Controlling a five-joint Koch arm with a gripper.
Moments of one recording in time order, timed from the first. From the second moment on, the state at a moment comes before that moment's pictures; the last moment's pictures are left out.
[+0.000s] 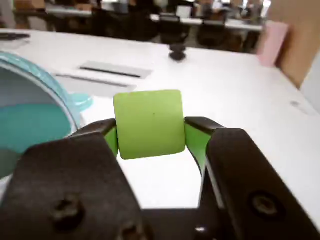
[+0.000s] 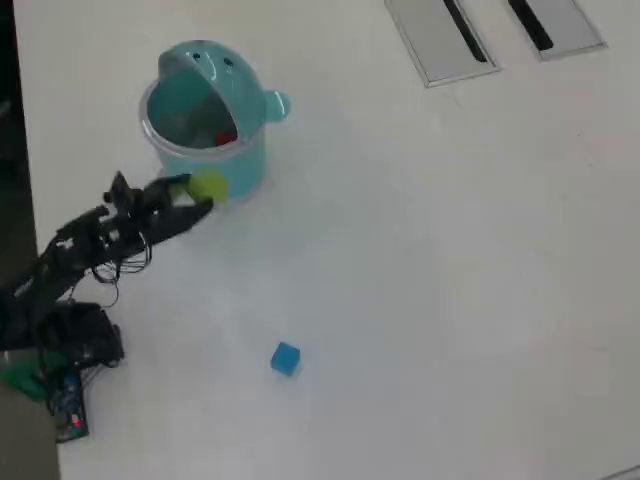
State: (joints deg) arm -14.5 131.2 105.9 28.3 -91.5
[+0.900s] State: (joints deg) arm -45.1 118.8 106.2 12.6 -89.3
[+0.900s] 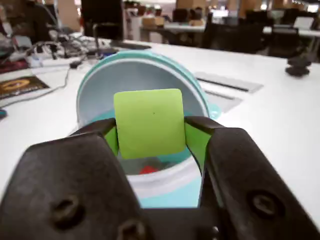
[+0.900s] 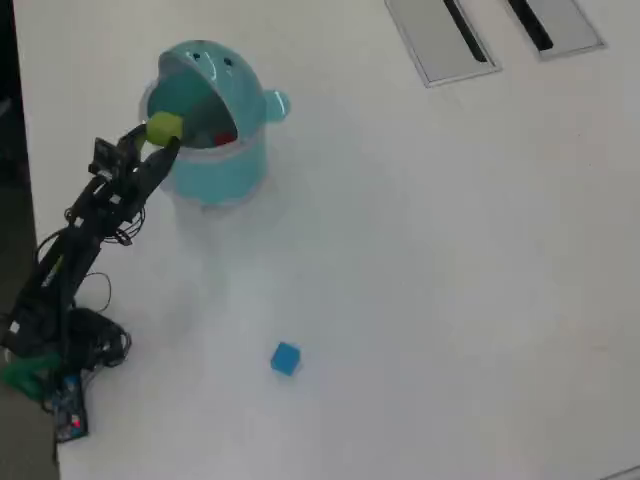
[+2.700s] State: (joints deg) arm -22.1 122.8 107.0 37.4 -104.5
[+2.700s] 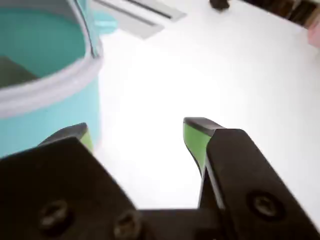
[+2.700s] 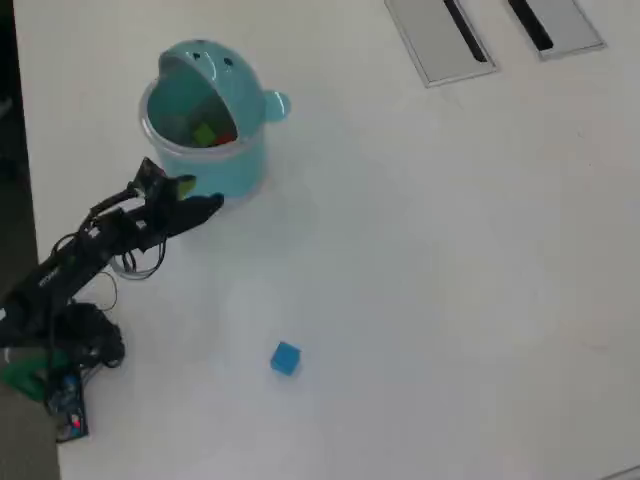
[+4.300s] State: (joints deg) arm 22.6 98.0 106.4 46.1 -89.6
